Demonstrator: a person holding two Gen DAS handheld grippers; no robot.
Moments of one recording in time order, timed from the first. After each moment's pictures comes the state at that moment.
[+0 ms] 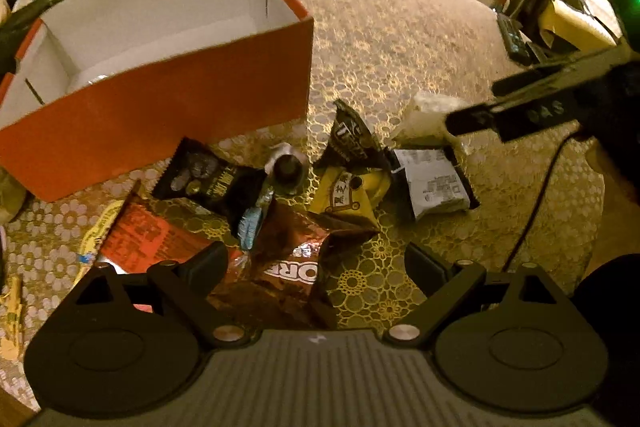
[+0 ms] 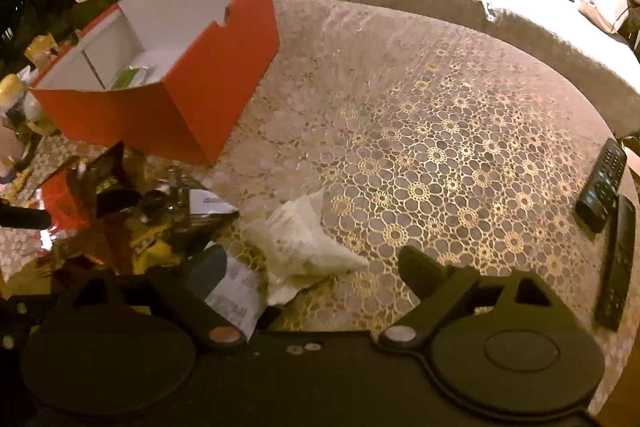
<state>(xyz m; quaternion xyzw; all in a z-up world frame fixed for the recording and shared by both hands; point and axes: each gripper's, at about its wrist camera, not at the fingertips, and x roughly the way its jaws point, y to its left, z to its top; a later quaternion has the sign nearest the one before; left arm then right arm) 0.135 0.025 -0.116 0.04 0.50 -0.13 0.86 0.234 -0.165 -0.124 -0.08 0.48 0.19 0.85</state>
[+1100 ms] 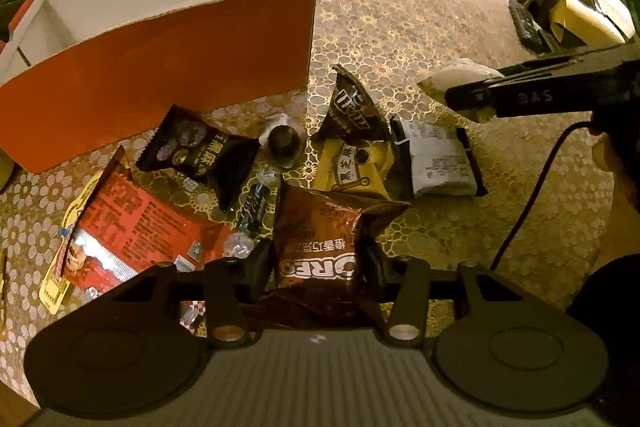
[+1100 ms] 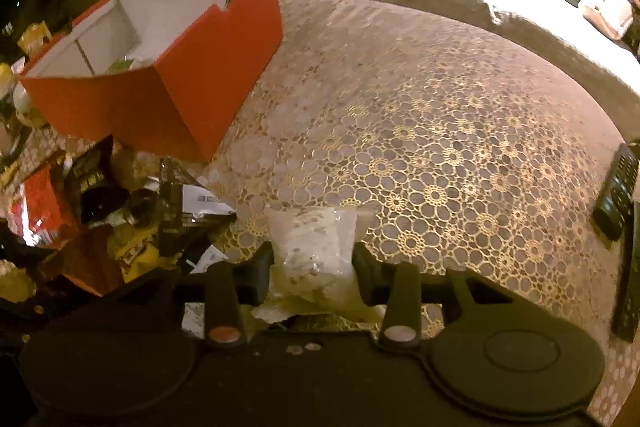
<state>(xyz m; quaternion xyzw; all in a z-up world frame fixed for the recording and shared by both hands) 0.137 0.021 -0.127 0.02 0.52 -0.11 0.85 0.230 -0.160 -0.134 -0.07 0.46 0.18 0.86</state>
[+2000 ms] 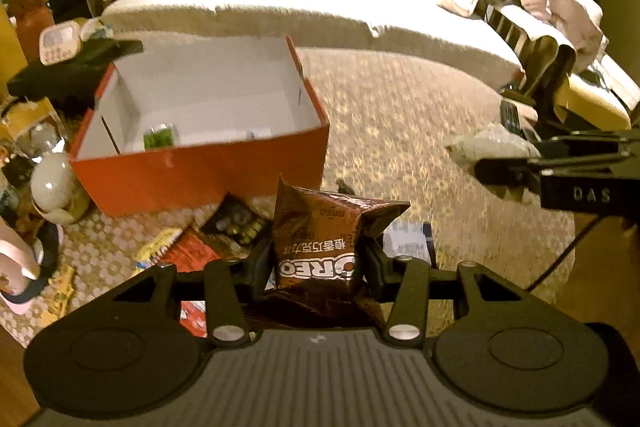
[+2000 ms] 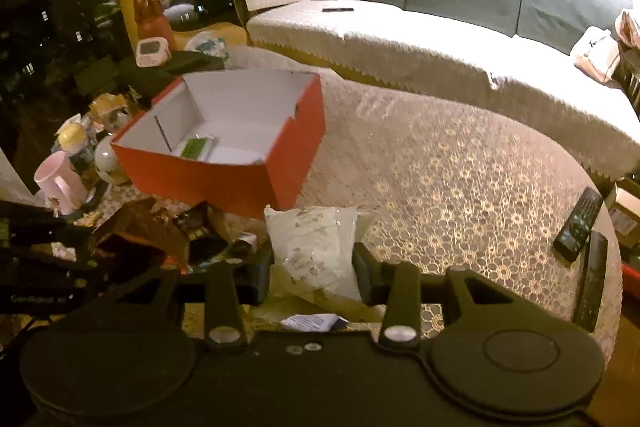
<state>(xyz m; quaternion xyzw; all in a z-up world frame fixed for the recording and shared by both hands) 0.093 0.030 -0.020 -0.01 0.42 -0.07 0.90 0.153 -0.157 -0.028 -0.05 0.38 0.22 0.90</state>
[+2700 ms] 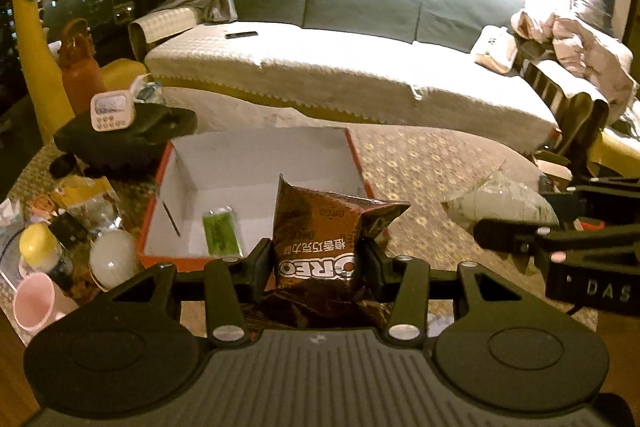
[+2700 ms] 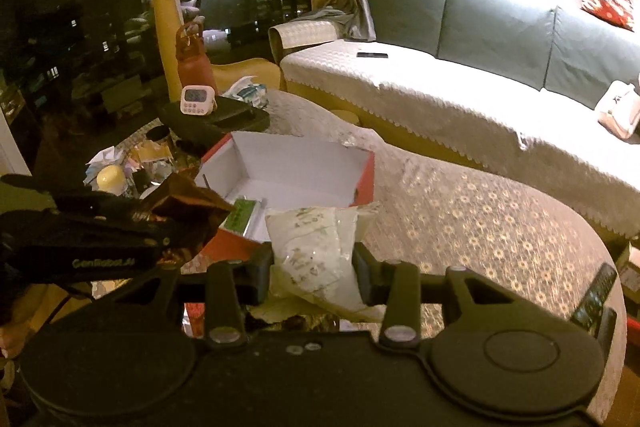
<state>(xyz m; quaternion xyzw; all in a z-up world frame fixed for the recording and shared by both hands) 0.133 0.065 0.039 -0.01 0.36 -0.01 0.93 0.172 -0.092 0.026 -0.06 0.33 0.26 0.91</state>
